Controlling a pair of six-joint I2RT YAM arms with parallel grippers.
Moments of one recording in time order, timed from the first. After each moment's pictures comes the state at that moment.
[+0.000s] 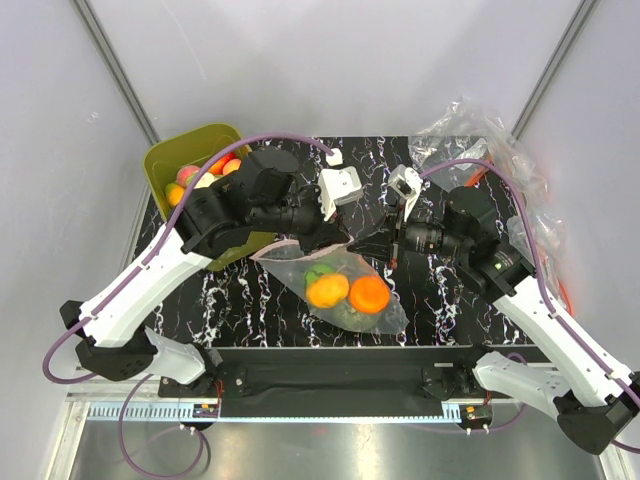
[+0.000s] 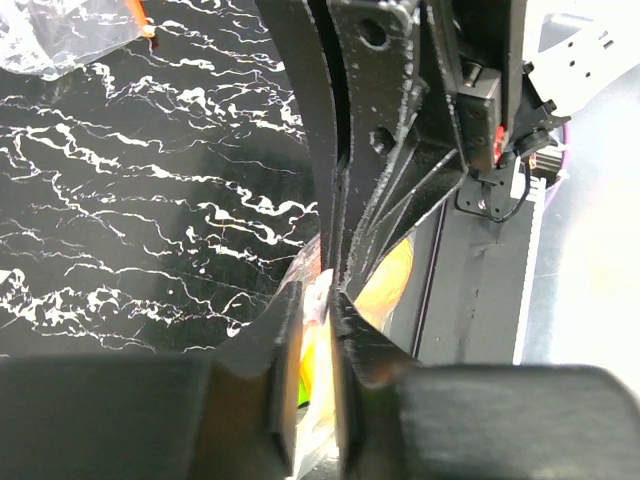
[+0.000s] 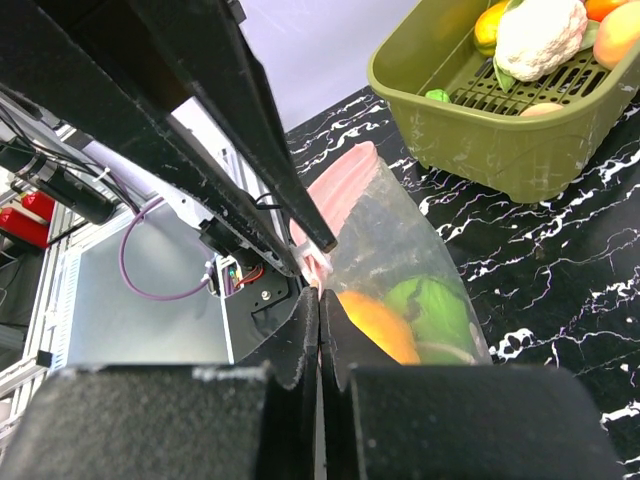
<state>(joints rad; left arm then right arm) -0.93 1.40 1.84 -0.95 0.36 0.18 0.62 0.97 1.09 -0.25 -0.70 0.30</state>
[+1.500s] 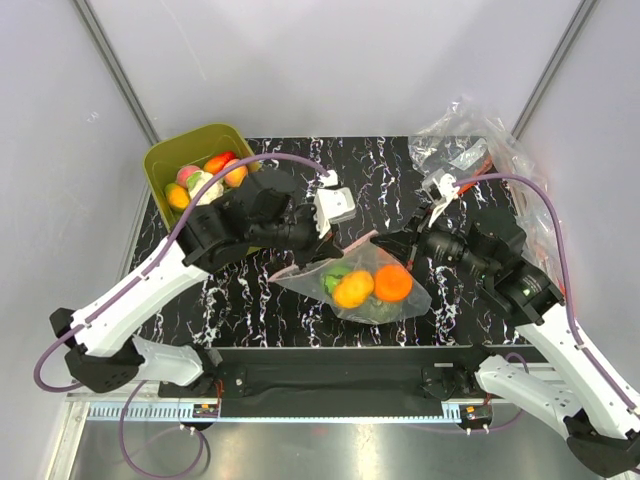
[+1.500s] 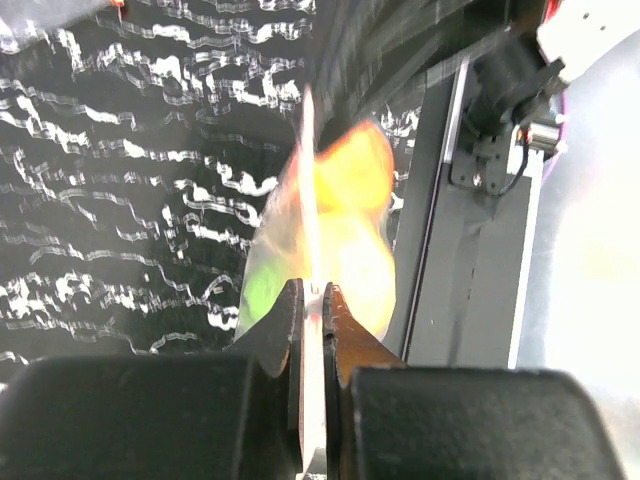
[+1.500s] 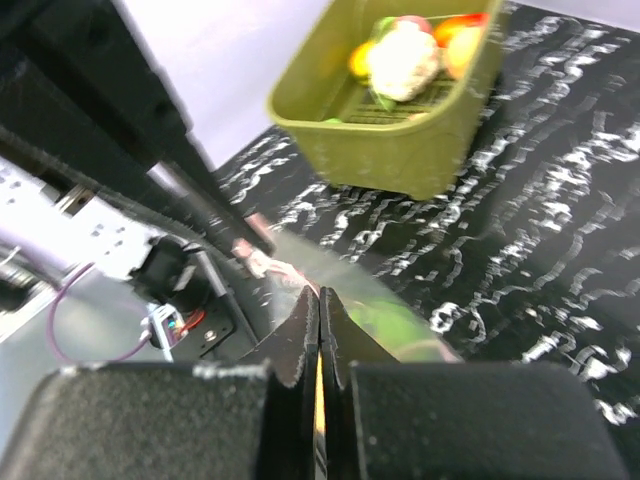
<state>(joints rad) -0.94 1.31 1.63 -0.86 0.38 0.18 0.62 0.81 1.06 -0.34 -0.41 0.32</state>
